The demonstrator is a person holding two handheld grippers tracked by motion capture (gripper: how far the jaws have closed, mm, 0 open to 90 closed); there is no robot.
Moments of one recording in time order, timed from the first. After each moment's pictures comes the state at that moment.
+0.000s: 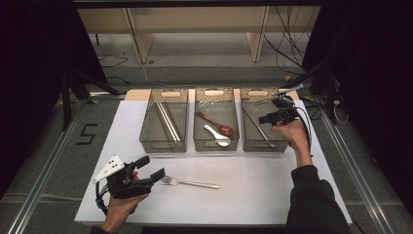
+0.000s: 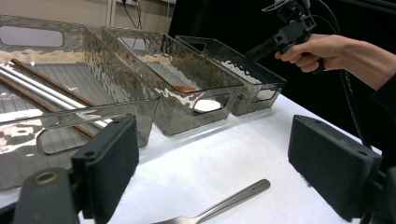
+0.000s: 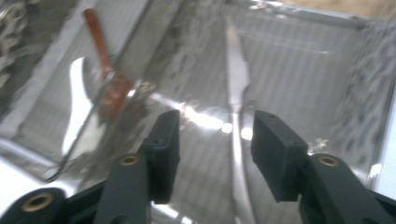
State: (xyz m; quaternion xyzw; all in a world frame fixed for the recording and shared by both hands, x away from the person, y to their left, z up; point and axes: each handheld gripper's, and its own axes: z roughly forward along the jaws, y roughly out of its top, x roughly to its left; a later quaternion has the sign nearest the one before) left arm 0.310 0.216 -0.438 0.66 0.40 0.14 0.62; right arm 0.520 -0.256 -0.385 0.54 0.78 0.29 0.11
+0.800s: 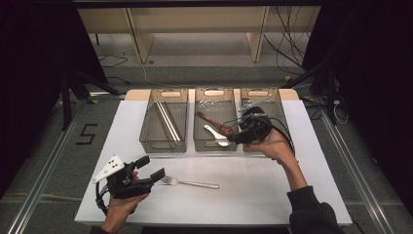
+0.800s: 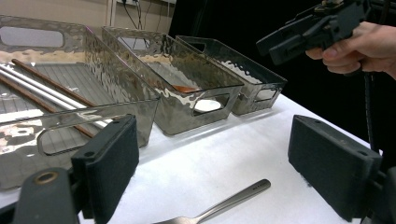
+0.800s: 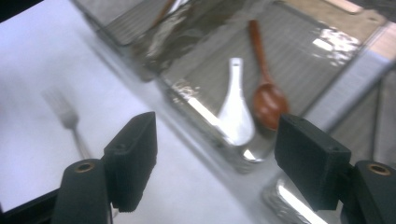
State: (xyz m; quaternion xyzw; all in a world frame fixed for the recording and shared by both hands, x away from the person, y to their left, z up) left arm 0.309 0.215 -0.438 0.66 0.40 0.14 0.62; right arm 0.443 -0.162 -0.355 0.35 0.87 0.34 0.09
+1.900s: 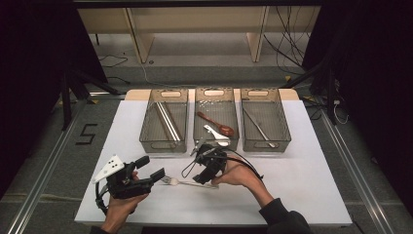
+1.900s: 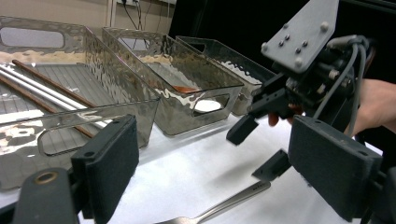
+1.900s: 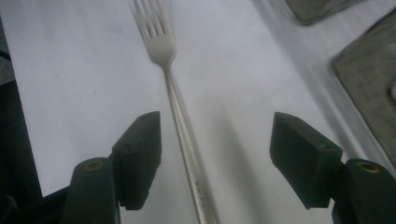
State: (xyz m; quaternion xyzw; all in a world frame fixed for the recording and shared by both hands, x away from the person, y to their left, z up) left arm 0.309 0.216 -0.438 0.66 0.40 0.14 0.62; right arm 0.400 -0.051 -0.430 0.20 0.95 0.23 0.02
